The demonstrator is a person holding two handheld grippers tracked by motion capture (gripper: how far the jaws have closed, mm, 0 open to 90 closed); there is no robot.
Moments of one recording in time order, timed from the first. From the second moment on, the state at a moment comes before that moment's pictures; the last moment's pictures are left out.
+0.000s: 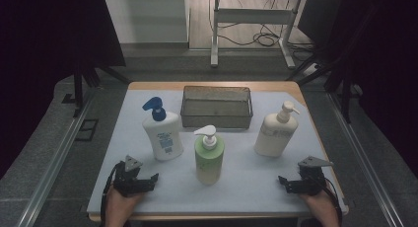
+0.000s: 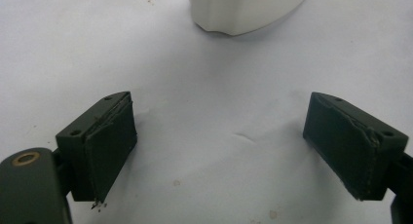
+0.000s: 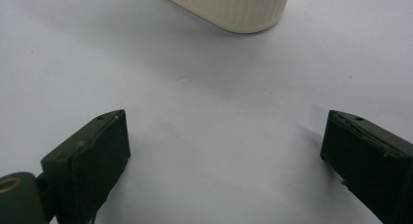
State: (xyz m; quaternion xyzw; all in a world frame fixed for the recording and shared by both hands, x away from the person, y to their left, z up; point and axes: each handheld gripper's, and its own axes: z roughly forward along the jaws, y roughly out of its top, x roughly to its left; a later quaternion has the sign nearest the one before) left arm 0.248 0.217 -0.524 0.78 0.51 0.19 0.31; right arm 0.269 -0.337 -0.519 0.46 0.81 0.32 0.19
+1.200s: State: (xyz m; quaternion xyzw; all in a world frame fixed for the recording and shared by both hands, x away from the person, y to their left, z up) left arm 0.248 0.217 -0.524 0.78 0.51 0.19 0.31; right arm 0.270 -0.341 -0.514 0.45 0.81 0.33 0.18
